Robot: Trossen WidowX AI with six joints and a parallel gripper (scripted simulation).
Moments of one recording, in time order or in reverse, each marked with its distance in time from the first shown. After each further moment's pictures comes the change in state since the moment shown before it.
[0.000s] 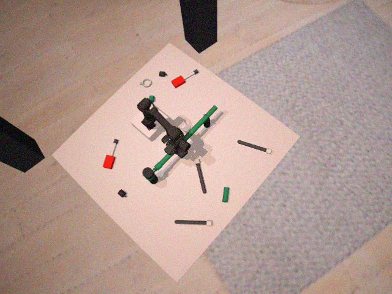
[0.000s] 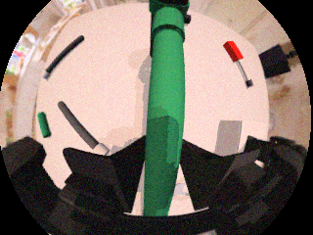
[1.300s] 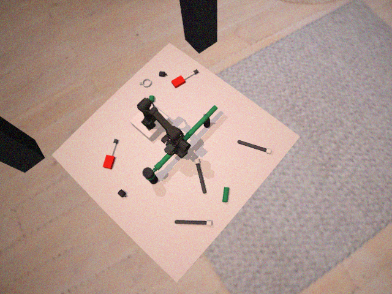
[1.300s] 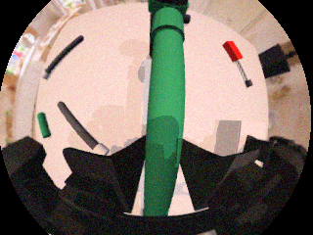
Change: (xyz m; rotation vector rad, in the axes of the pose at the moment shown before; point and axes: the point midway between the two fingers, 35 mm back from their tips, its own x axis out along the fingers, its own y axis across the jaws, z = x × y) arm 0.000 -0.001 0.000 0.001 0.002 -0.004
